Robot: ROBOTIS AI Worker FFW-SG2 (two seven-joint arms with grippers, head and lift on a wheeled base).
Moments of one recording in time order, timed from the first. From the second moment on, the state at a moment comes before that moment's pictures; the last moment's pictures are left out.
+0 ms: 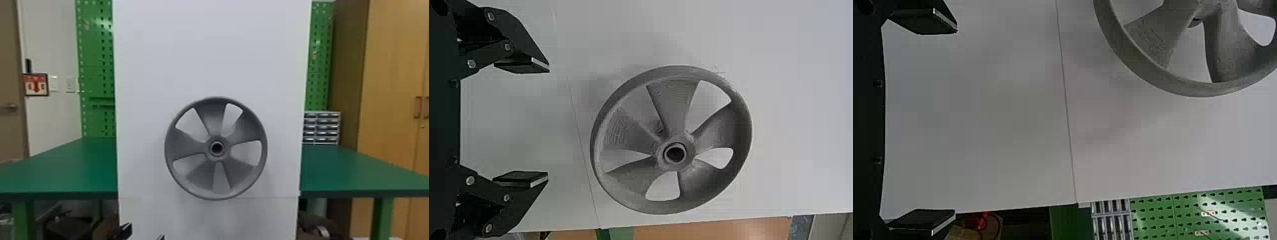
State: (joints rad) left arm 0.01 0.22 -0.11 -2.27 0.20 0.57 -0.17; right arm -0.04 -0.08 0.14 -1.59 -0.21 -0.03 -0.08
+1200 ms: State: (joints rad) left arm 0.01 0.20 -0.11 -2.27 0.19 0.57 -0.17; right arm 0.01 -0.03 0.04 -1.36 -0.12 -0.28 0.04
